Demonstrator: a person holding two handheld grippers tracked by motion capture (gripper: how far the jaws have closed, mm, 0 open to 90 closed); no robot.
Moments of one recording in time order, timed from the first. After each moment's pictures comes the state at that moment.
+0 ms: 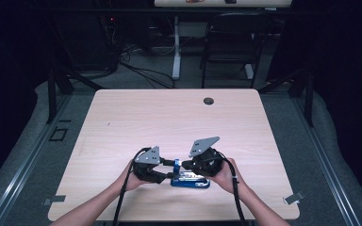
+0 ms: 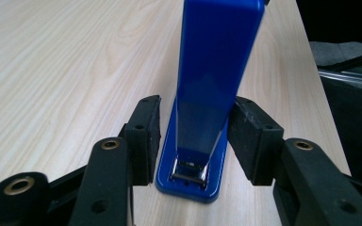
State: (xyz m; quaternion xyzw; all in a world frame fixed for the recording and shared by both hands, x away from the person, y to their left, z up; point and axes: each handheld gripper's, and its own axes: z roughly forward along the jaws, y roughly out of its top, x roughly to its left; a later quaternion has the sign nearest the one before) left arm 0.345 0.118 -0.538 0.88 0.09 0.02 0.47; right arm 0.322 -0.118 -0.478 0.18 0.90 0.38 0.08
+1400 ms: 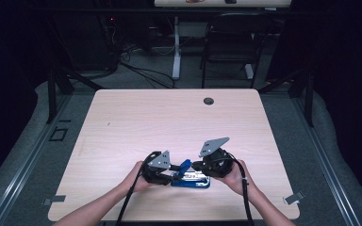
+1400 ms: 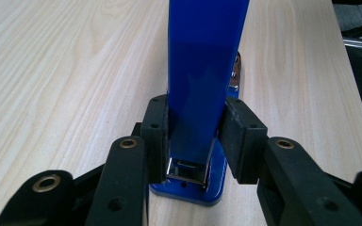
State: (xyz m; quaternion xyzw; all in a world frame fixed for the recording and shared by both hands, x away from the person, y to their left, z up) left arm 0.341 0.091 -0.547 0.91 0.07 0.04 0.41; right arm 0.321 -0.144 -0.482 0.21 0.91 0.35 0.08
